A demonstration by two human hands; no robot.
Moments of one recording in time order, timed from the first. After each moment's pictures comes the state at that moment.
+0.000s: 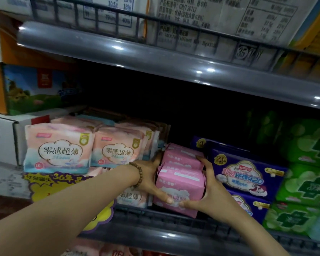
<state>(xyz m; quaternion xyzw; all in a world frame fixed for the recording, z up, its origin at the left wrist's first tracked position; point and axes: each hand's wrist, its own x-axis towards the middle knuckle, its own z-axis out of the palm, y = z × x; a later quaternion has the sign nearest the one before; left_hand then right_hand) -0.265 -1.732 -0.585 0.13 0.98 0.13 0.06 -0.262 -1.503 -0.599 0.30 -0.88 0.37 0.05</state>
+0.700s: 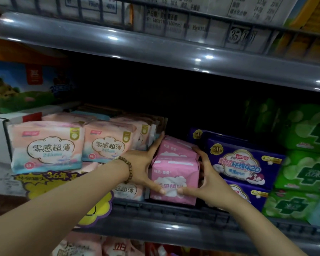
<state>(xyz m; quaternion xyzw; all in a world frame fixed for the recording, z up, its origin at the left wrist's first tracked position) -0.243 -1.734 -0.574 0.13 0.99 0.06 -0.05 -0.273 -1.503 -0.603 0.29 -0.85 0.44 -0.01</state>
